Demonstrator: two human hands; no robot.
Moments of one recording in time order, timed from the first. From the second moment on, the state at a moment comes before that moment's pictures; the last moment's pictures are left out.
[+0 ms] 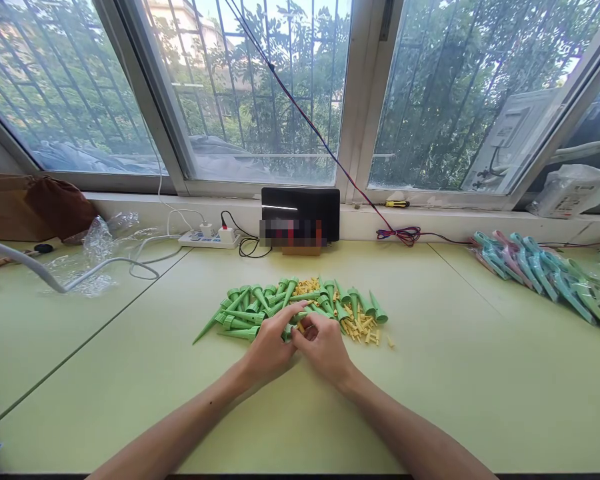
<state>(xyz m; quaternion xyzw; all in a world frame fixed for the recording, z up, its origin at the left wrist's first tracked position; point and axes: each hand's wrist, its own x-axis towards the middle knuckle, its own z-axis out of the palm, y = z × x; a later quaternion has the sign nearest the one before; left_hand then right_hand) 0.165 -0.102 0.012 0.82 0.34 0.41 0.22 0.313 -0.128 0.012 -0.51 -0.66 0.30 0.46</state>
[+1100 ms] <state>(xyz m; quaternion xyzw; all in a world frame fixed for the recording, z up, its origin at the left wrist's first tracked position) 0.165 -0.105 0.029 0.74 0.31 0.42 0.42 0.314 -0.131 0.019 -0.47 -0.67 0.33 0.47</state>
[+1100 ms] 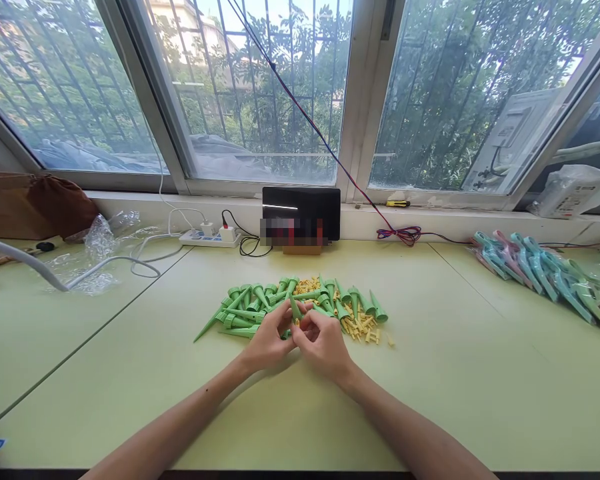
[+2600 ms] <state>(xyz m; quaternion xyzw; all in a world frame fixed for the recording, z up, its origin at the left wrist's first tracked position) 0.161 -0.096 0.028 0.73 0.25 0.36 0.52 0.316 -0.128 0.009 -0.43 -0.72 0.18 0.52</state>
